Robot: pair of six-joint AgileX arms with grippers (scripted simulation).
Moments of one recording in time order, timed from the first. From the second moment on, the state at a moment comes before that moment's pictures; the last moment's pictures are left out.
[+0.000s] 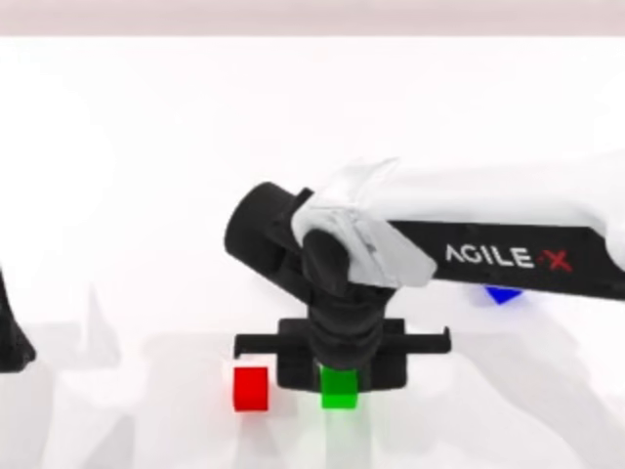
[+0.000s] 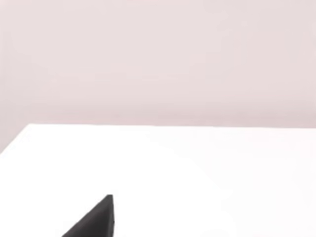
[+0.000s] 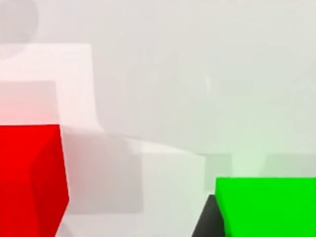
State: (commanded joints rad) left arm 0.02 0.00 0.00 0.00 0.00 0.00; right arm 0.92 2.09 1.46 -0.93 0.02 0.93
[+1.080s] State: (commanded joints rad) left arm 0.02 0.00 0.00 0.00 0.00 0.00; right arm 0.92 2.09 1.46 -0.93 0.02 0.93
